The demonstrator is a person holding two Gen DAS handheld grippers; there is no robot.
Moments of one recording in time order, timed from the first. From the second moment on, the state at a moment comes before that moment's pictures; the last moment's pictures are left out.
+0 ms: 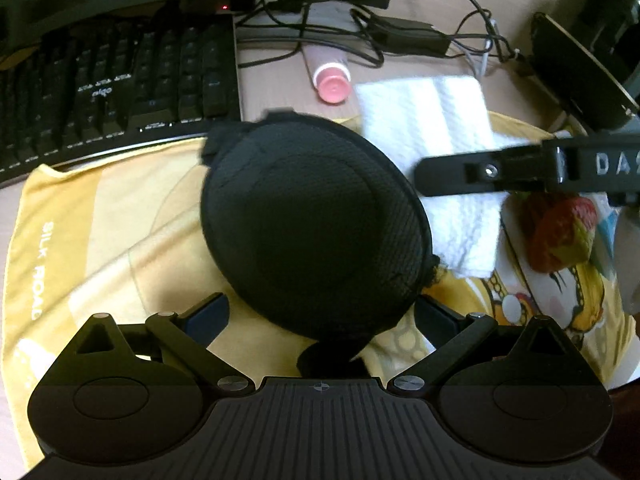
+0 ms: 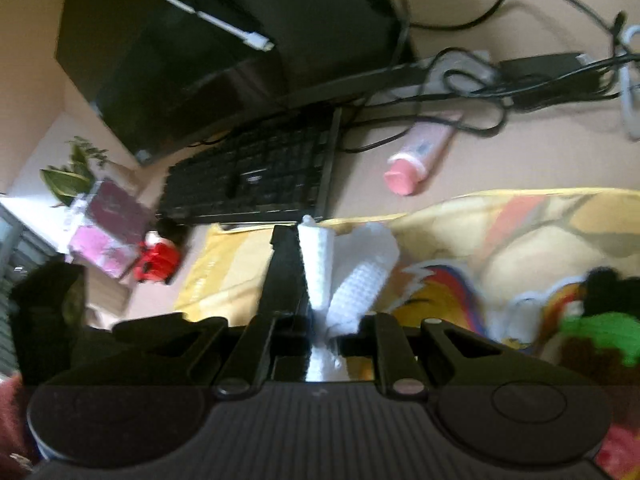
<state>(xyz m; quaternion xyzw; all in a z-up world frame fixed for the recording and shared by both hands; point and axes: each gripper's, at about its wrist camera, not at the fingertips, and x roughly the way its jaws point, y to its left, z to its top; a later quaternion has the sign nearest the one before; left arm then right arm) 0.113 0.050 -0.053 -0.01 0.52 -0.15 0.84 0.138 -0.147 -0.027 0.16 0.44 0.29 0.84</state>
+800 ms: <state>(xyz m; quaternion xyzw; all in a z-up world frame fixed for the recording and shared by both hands) 0.147 0.071 -0.051 -0.17 0.52 -0.11 0.83 0.159 -0.145 -0.052 0.11 0.50 0.25 0.82</state>
